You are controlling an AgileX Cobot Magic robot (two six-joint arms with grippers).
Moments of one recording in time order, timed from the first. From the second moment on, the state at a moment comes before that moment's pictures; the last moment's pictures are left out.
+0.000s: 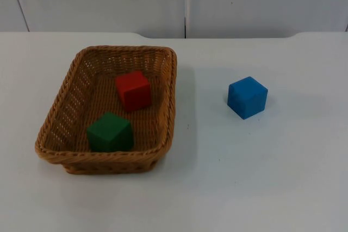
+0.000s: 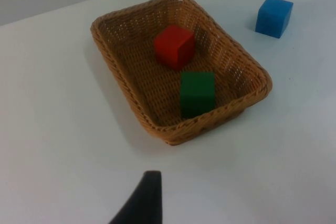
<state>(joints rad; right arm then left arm) 0.42 0.00 -0.52 0.06 1.09 -0.02 -0.45 0.00 -0.50 -0.01 1.08 0.03</state>
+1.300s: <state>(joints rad) 0.07 0.00 -0.52 0.06 1.09 -0.02 -0.45 0.00 -0.50 -0.01 1.08 0.03</state>
